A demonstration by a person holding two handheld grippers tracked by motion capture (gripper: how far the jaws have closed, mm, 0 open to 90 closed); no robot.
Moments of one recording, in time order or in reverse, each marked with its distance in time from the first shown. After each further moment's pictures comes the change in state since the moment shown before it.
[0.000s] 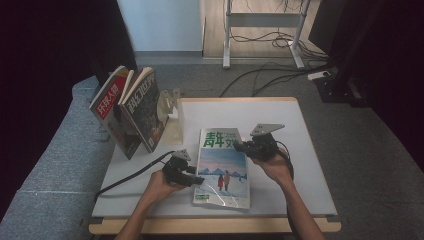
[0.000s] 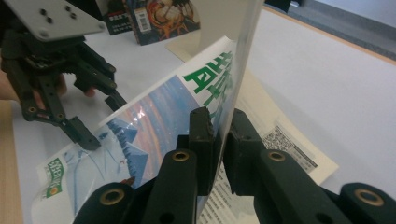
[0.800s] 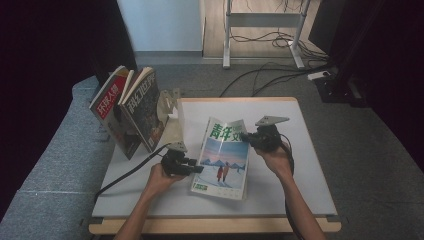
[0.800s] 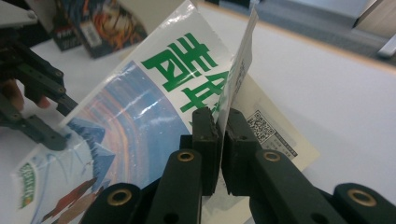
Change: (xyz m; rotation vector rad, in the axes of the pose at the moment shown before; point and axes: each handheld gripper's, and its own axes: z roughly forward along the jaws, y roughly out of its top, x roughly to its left) left arm 0.025 0.015 -0.013 -0.141 0.006 0.007; right arm -0.027 0.009 0.001 -0.032 -0.127 0.091
